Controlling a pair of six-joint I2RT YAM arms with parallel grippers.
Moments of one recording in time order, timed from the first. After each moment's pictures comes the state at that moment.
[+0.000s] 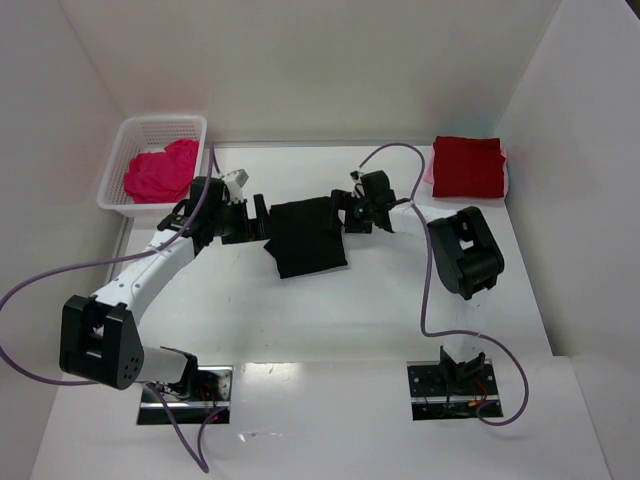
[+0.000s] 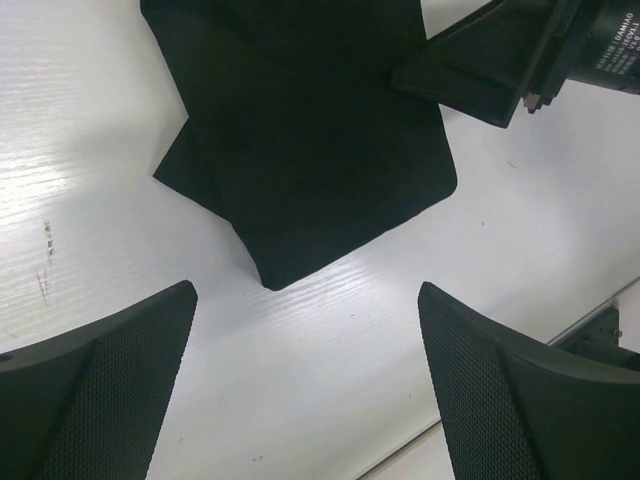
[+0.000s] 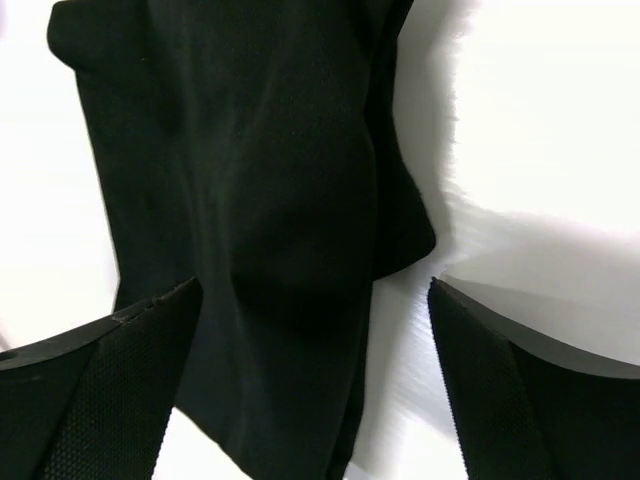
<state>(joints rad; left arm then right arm) -0.24 1.35 1.00 -0.40 0.35 -0.40 0.39 1.97 1.21 -0.01 -0.38 0.48</state>
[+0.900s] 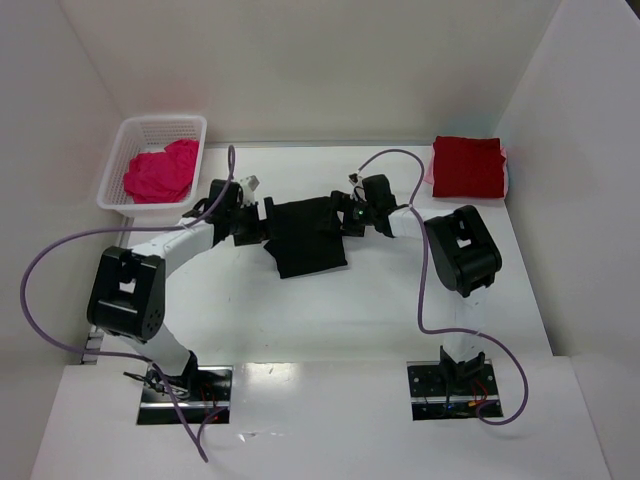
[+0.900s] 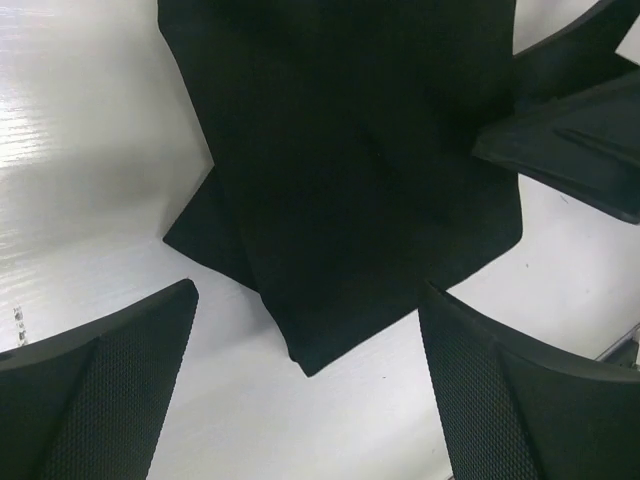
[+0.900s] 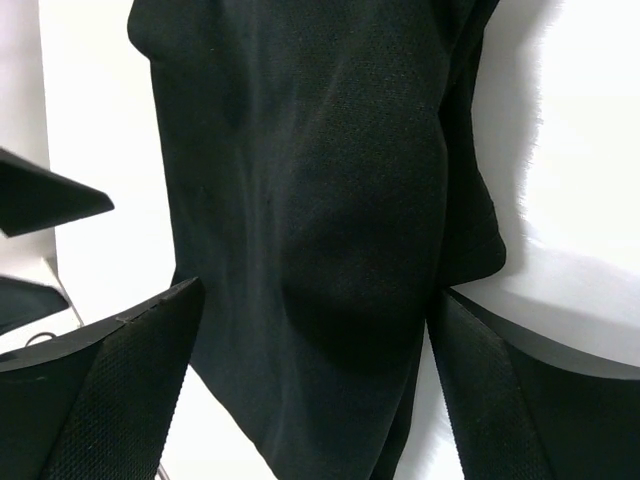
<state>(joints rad) -0.23 1.62 1.00 -0.21 0.38 -0.43 0.38 2.01 1.16 0.14 -0.52 0.57</state>
